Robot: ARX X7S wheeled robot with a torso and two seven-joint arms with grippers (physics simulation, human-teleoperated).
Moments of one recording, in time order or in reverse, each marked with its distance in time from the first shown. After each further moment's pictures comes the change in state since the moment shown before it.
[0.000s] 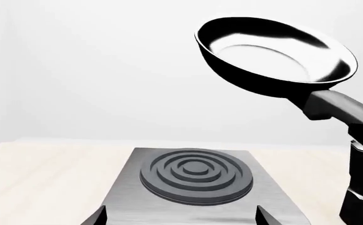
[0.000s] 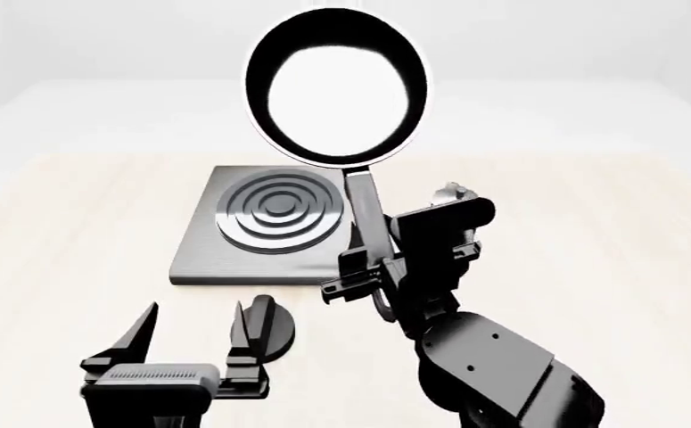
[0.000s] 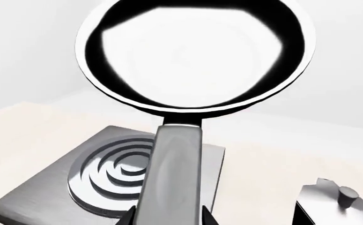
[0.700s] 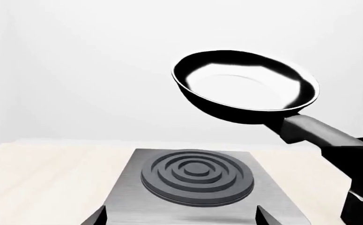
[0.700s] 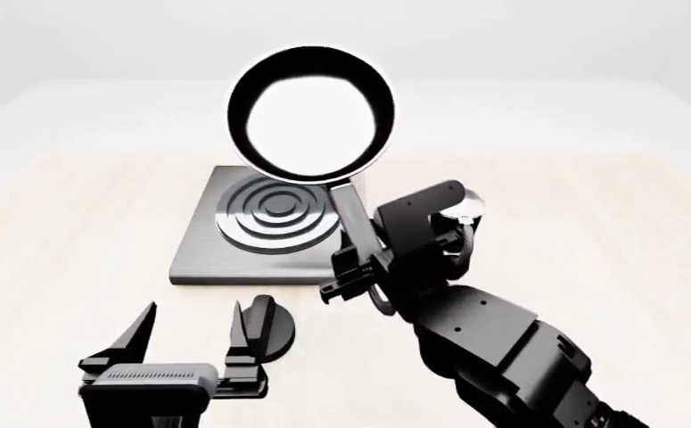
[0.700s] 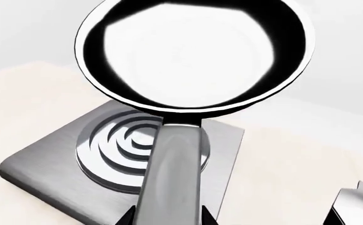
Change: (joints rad) left arm -0.001 -0.008 0.003 0.001 -0.006 0.006 -0.008; right arm 0.126 -0.015 -0.057 0.175 0.030 0.070 -0.151
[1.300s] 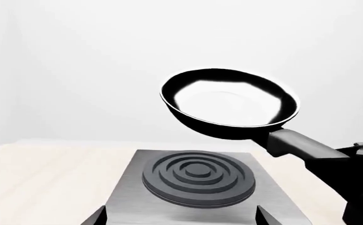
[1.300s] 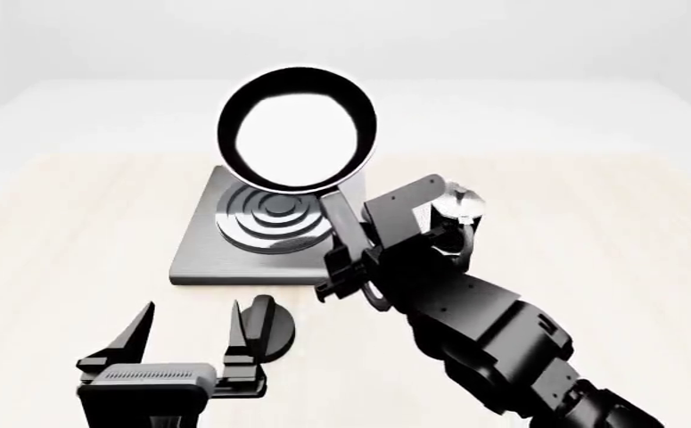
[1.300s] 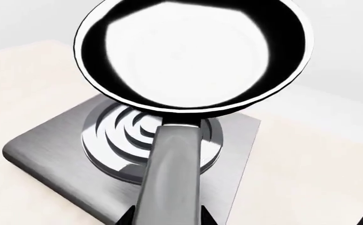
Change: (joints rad) left arm -0.001 -0.007 0.002 0.000 -0.003 0.005 -0.007; right arm 0.071 -0.044 -0.040 0.150 -0.009 0.006 -0.101
